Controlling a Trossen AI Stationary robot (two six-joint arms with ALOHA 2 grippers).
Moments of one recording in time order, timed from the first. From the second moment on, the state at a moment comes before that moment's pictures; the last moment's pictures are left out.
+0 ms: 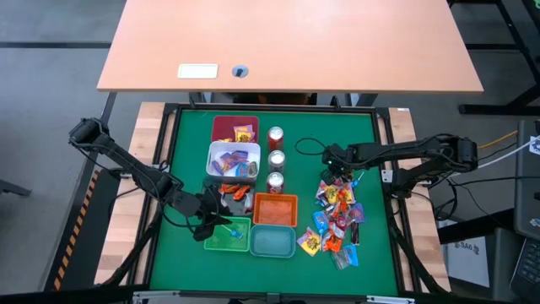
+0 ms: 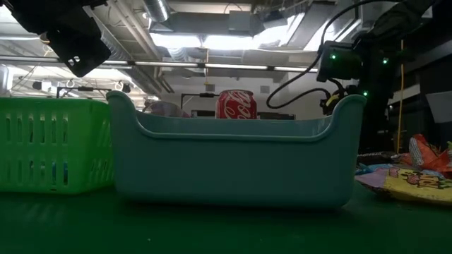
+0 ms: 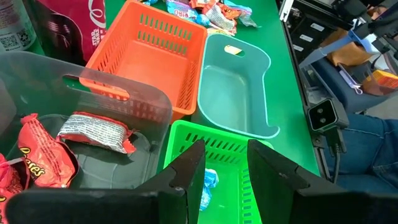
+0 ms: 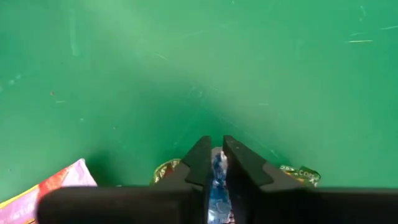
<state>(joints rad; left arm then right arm) -0.53 1.13 0.57 -0.04 -0.28 -0.64 -0.21 1.37 0.63 -0.58 0.18 0.62</state>
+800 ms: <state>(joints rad) -0.53 1.13 0.57 0.04 -0.33 -0.64 -0.21 1.36 0.88 -0.65 0.19 0.44</state>
